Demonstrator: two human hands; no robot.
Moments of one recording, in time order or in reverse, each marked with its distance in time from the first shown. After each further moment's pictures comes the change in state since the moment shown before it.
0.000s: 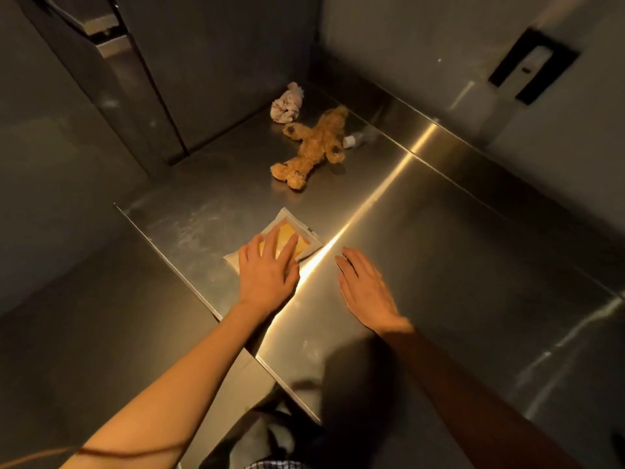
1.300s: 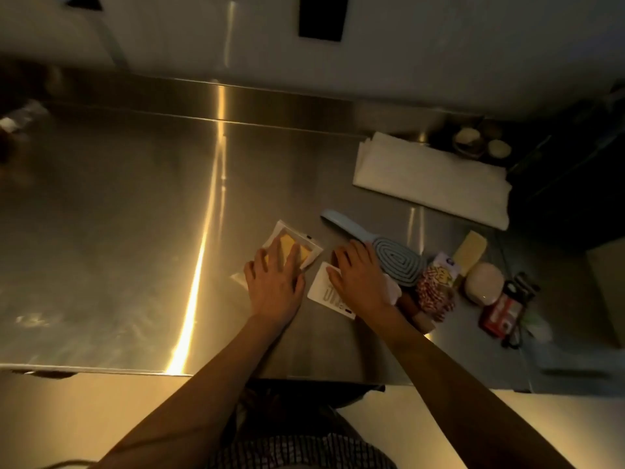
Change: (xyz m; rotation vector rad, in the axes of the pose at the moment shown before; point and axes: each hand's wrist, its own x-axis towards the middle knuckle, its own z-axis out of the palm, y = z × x) left_hand -0.241 0.432 0.096 -0.025 -0.185 0.534; right_hand -0.474 0.188 -0.067 -0.215 0.024 0.700
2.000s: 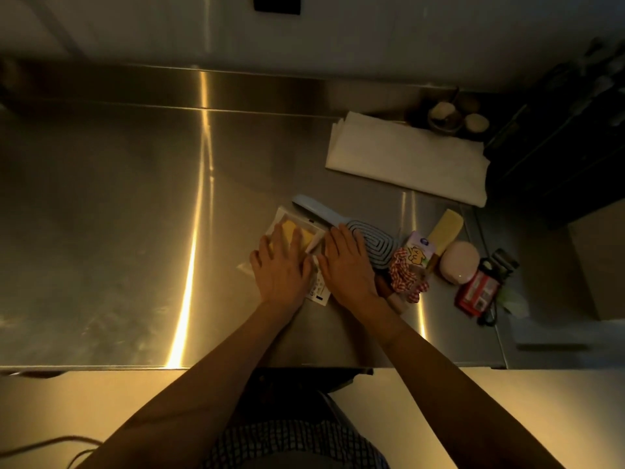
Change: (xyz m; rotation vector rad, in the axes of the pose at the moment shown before) left_hand 0.004 0.068 0.017 0.002 -0.002 -0.021; right_hand -0.022 0.024 0.010 0.060 0.065 0.080
